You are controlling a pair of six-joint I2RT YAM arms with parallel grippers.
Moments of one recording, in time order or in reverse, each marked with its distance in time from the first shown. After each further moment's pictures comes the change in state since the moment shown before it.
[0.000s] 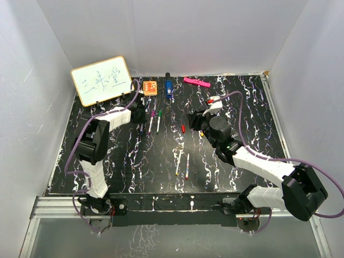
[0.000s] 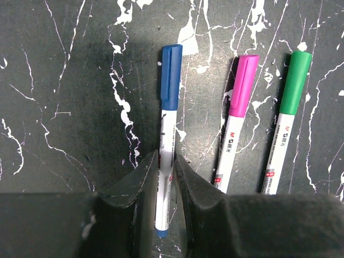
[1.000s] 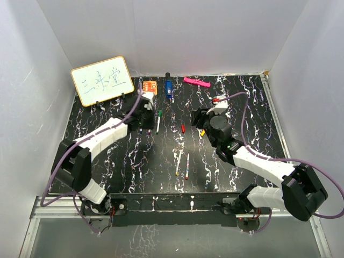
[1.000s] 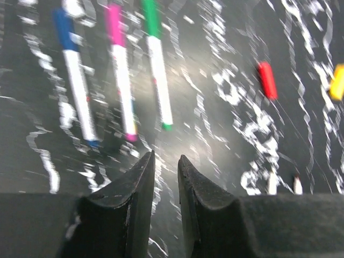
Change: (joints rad) left arm -0.125 -0.365 -0.138 -0.064 0.068 0.015; right arm -0.011 0.000 0.000 -0.001 0.106 0.050
